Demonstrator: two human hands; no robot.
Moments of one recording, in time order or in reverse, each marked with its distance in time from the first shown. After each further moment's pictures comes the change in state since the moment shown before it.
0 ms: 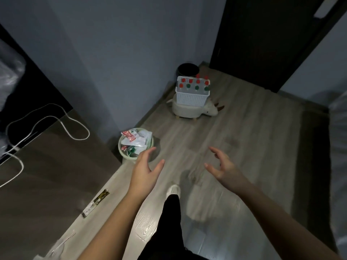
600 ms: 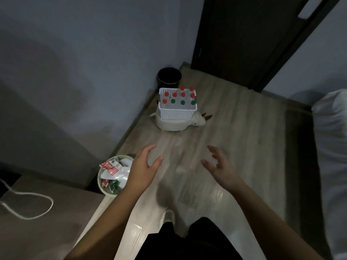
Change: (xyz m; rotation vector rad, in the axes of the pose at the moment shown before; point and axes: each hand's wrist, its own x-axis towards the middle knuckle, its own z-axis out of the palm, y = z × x) left_hand 0.269 0.021 0.040 -0.003 -0.190 0.054; right_hand 0.220 -0.027 -0.050 0.097 0.165 0.198
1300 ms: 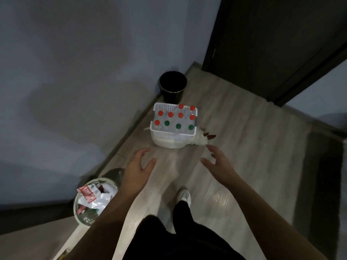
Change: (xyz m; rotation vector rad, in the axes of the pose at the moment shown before) left_hand 0.255 0.045 0.104 0.004 0.089 -0.210; right_hand 0.315 0.000 -0.107 -0.098 -0.160 0.031
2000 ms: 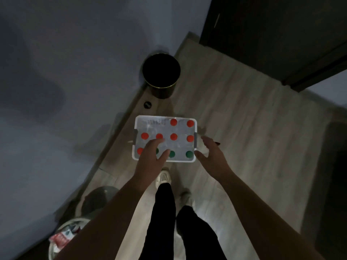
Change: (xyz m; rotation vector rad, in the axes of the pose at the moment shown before) left_hand 0.329 -0.007 0.151 0.054 -0.260 -0.061; right_hand 0.326 0.017 0.006 -0.005 -0.023 0.115
